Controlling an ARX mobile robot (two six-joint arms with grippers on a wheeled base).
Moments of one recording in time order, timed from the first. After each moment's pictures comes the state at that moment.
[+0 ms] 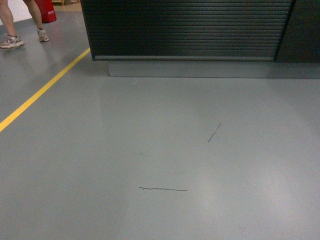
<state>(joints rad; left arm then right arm) 0.00 0.01 0.01 0.00 0.00 0.00 0.00 0.01 0.01 0.00 0.00 0.00</state>
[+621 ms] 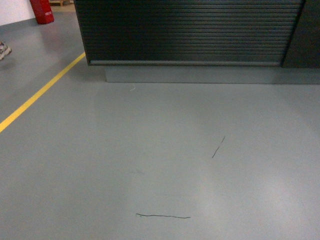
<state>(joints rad) 0.00 0.01 0.01 -0.01 0.00 0.00 0.00 0.01 0.01 -0.01 0.00 0.00</state>
